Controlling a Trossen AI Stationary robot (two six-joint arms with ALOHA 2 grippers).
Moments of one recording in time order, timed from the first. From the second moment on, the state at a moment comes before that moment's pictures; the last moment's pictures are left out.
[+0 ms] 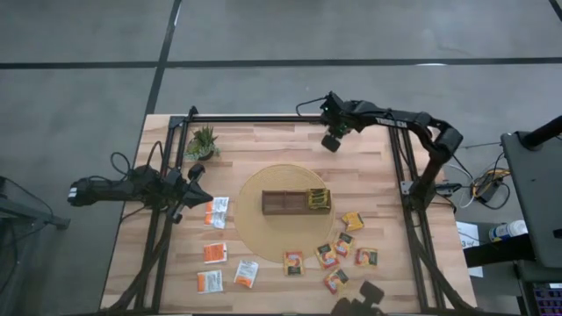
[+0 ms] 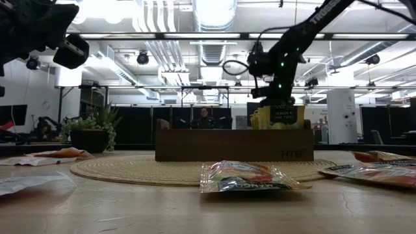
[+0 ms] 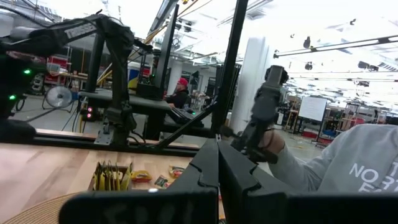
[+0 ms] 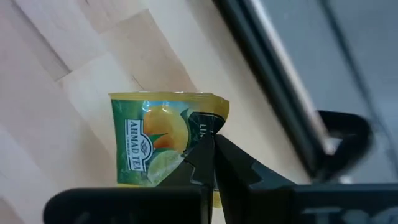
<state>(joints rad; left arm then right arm) -0.01 0.04 0.01 0.24 0.27 -0.27 -0.67 1.76 1.21 -0.65 0.22 -0.17</state>
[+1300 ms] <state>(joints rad) -0.01 0.04 0.01 0.24 0.27 -0.27 0.24 1.42 1.08 -0.69 0.84 0.22</state>
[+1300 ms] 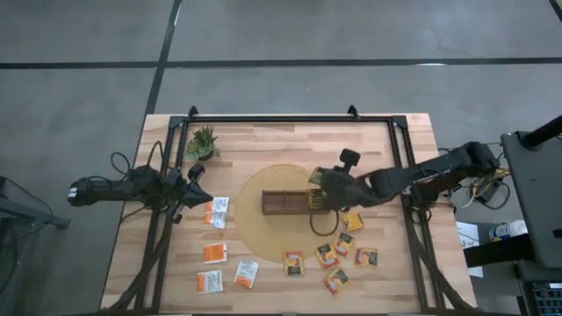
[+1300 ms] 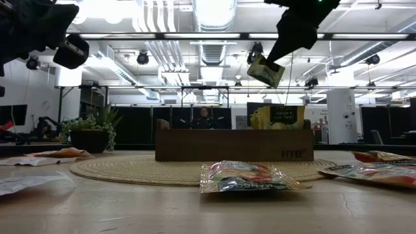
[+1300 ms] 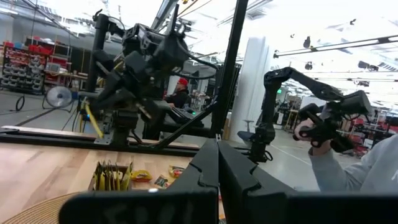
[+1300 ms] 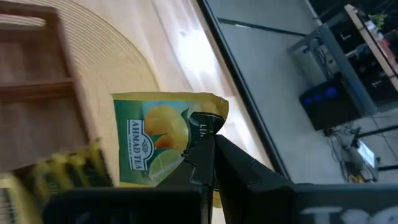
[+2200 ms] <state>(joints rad) -0.01 0.04 0.01 0.24 0.27 -0.27 0.41 1.78 1.37 -1.21 0.92 0.61</state>
